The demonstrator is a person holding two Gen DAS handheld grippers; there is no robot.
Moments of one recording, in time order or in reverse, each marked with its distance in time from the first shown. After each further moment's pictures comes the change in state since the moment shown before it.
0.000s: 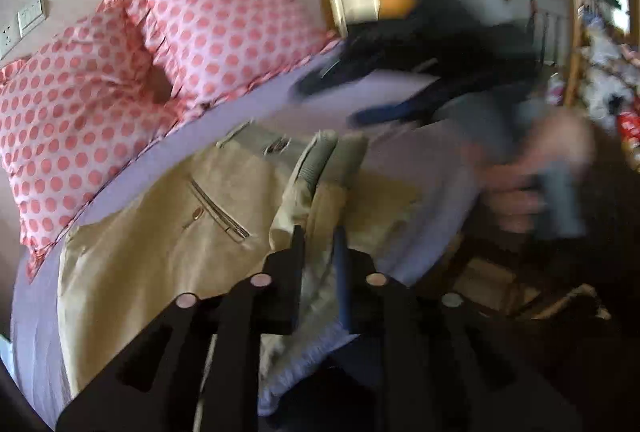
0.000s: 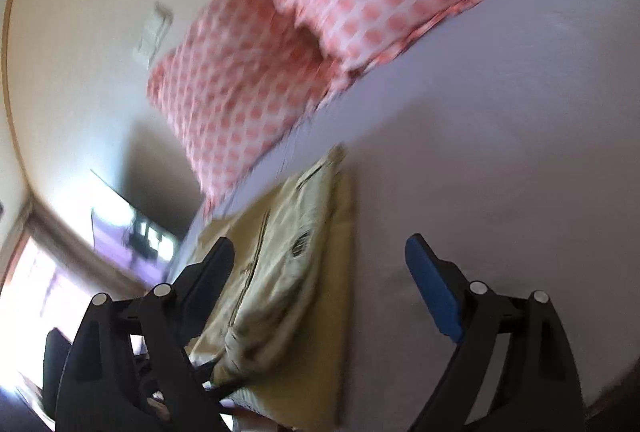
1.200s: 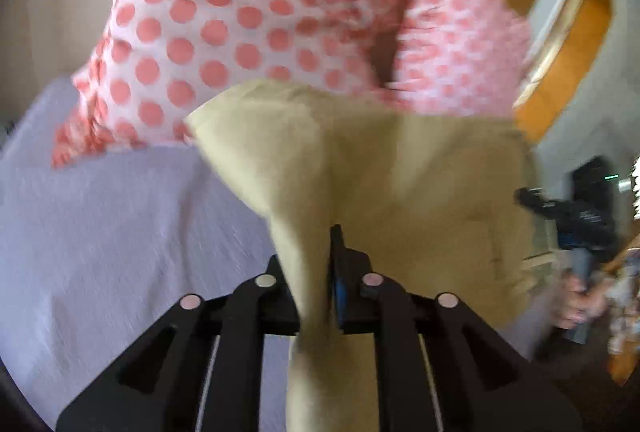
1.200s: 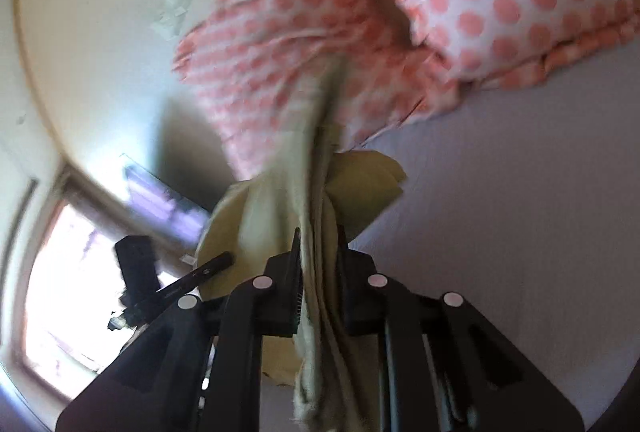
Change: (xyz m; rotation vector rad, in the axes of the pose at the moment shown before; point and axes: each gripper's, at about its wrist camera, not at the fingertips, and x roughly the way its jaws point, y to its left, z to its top) left arm 0.042 0.316 0.011 -0.724 0.120 0.134; right arm 0.097 0.052 0.128 -0.039 0.156 0.130
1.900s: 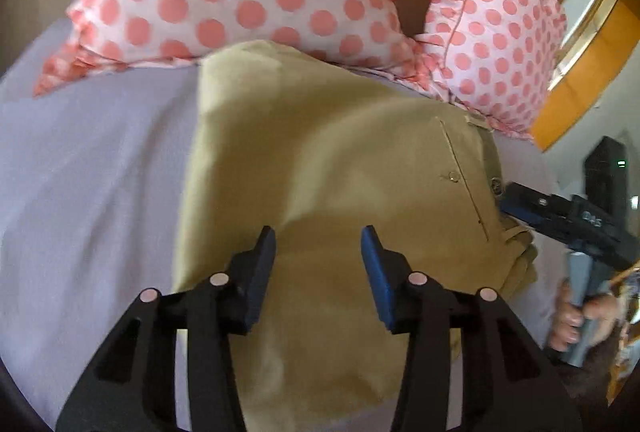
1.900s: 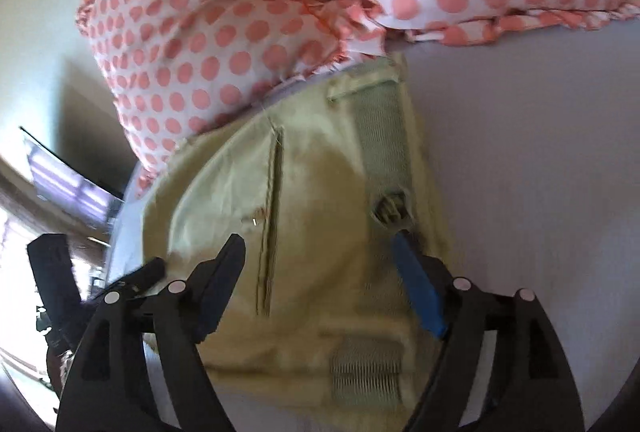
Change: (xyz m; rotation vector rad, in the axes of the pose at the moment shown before) left arm 0.035 -0.018 -0.036 -0.085 0.098 0.008; right arm 0.044 -0.003 -0.019 -0.029 0.122 -0.388
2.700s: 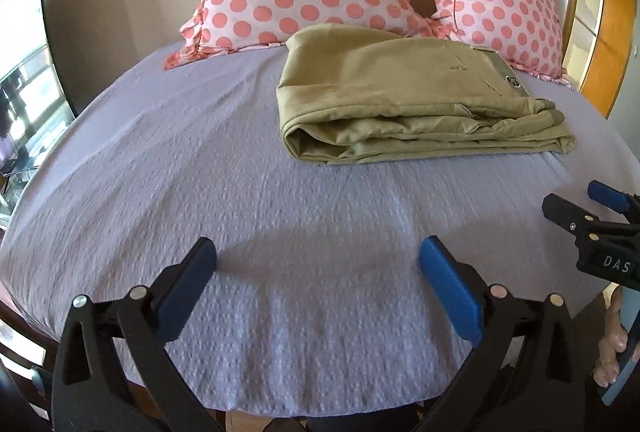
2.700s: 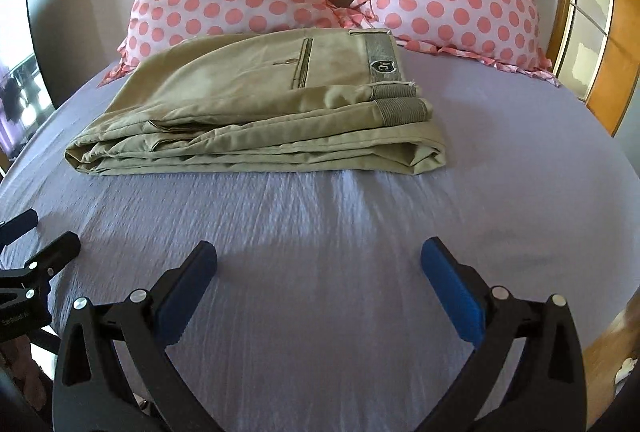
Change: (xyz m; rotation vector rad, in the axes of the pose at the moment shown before) left arm -0.072 -0.016 -0.162 0.112 -0.175 0.334; right arm -0.039 0.059 -0.190 -0.299 -0.207 -0.390
